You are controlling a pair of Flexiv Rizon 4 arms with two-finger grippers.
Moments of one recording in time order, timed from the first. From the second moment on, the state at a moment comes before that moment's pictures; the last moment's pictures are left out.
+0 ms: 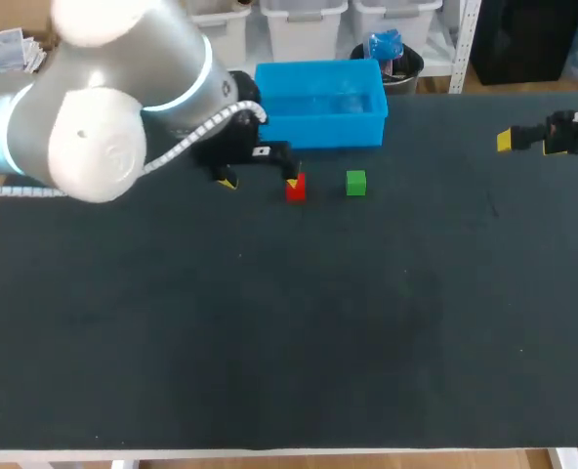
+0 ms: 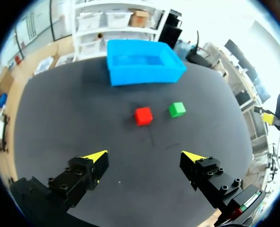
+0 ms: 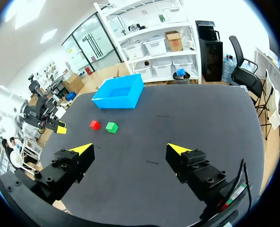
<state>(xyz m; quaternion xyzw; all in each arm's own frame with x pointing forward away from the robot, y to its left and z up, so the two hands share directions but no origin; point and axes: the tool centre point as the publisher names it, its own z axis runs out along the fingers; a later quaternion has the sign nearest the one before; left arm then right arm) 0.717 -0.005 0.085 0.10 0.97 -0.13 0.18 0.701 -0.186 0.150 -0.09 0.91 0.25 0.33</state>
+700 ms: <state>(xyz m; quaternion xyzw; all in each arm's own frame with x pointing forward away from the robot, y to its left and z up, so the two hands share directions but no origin) 0.714 -0.021 0.036 0.08 0.98 -0.05 0.16 0.701 -0.186 0.150 -0.09 0.91 0.25 0.33</state>
